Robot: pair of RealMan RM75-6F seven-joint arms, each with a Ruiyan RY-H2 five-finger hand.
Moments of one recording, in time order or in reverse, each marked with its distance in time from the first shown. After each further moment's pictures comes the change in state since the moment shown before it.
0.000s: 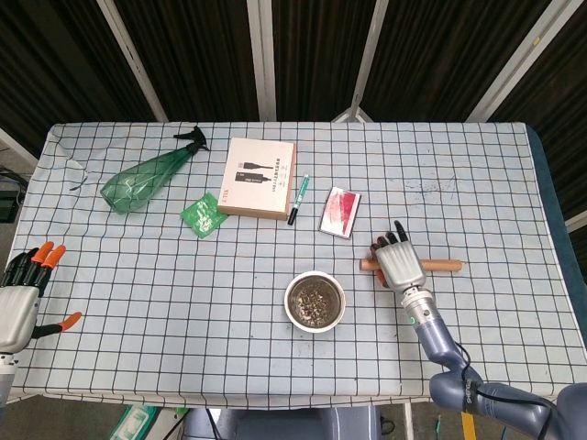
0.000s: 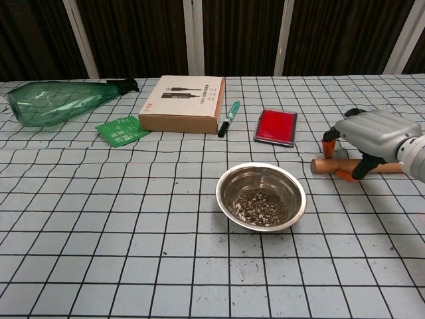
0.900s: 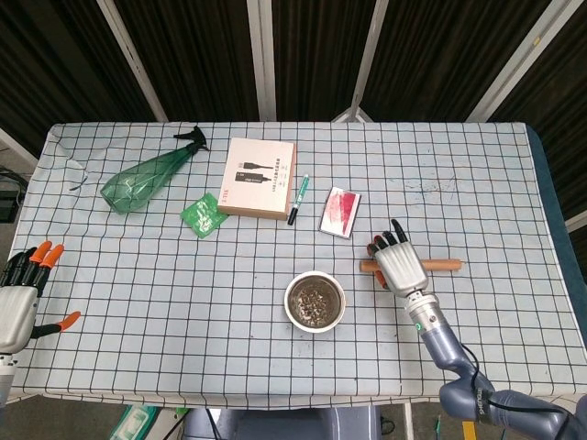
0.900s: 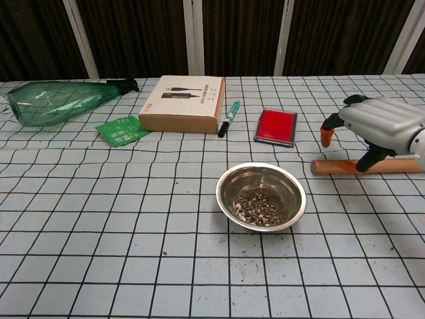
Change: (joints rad) left arm 0.005 -0.005 -0.003 0.007 0.007 0.014 0.007; right arm -0.038 0.050 0.005 -0.071 -0.133 0.040 0.059
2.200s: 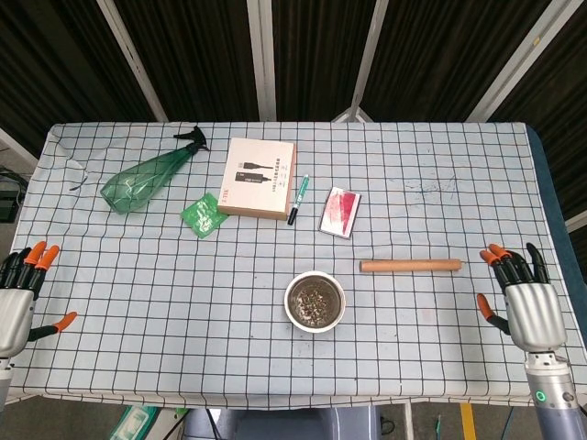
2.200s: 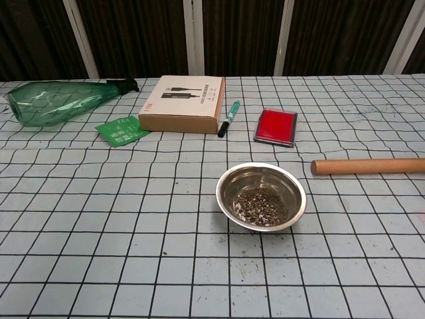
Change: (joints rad) left arm 0.017 -0.017 0.001 0.024 0.030 0.051 0.025; right arm -0.387 0.375 -0.085 -0.217 -0.251 0.480 0.357
